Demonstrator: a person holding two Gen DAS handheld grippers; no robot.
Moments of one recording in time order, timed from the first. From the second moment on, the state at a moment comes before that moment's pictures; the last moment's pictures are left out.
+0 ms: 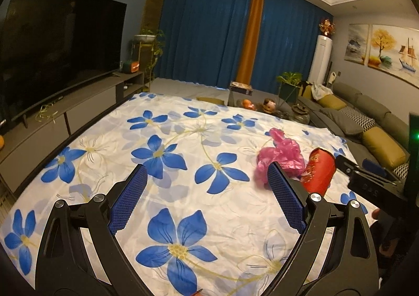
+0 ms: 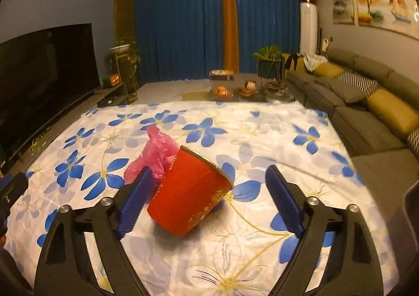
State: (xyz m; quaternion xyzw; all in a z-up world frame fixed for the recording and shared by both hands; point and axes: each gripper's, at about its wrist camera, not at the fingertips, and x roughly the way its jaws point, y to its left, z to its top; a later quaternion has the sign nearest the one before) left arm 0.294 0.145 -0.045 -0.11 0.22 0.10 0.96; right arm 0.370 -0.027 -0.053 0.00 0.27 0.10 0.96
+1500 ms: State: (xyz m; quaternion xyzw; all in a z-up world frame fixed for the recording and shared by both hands) left arm 0.305 0.133 -0.054 -0.11 0.23 0.07 0.96; right arm 0.392 -0.040 -0.087 0.06 0.33 0.06 0.94
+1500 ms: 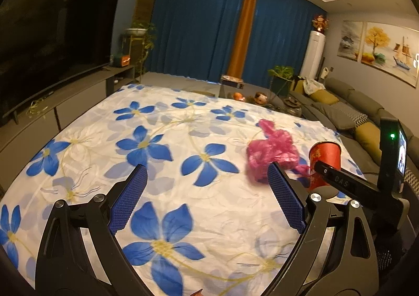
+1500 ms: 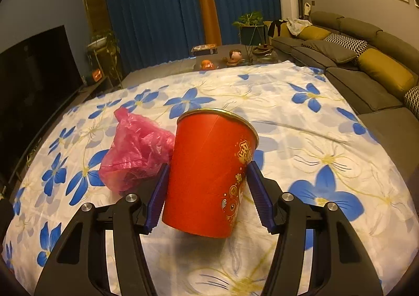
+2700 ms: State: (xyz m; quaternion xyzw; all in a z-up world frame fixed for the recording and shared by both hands) left arm 0.454 0.051 -0.091 -0.09 0.33 -0.01 0.94; right arm 0.341 -0.103 -0.051 0.08 0.26 0.05 0.96
